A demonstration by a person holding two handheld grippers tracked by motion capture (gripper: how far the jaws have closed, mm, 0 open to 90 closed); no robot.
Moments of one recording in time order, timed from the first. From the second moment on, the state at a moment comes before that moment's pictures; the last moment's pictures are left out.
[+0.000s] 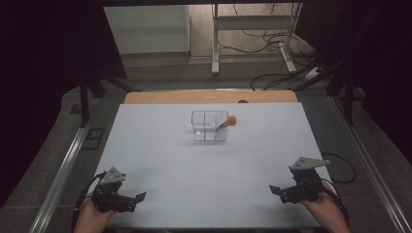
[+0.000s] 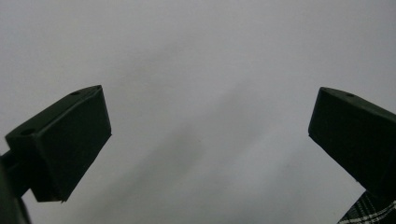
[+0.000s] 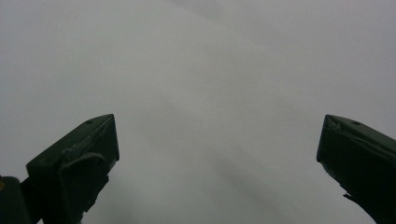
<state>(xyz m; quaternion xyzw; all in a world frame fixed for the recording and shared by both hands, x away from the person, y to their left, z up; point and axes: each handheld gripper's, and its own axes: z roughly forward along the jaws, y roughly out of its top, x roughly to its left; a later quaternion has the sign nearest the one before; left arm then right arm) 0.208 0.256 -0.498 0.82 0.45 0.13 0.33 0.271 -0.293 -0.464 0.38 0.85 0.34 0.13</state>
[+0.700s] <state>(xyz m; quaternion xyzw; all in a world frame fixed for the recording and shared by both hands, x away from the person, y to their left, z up) 0.208 0.256 -0.498 0.82 0.45 0.12 0.33 0.260 -0.306 -0.463 0.39 0.85 0.34 0.14</state>
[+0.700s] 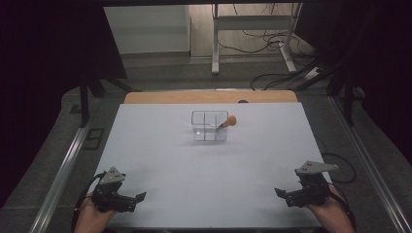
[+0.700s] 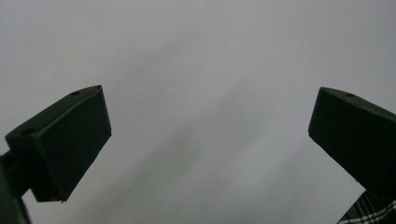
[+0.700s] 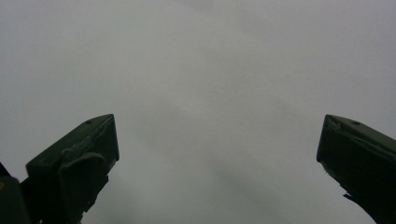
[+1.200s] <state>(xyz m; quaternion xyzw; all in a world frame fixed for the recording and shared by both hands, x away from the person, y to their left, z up) 0.208 0.256 -0.498 0.82 0.45 0.12 0.33 0.253 -0.315 -0.465 0.39 0.85 0.32 0.16</state>
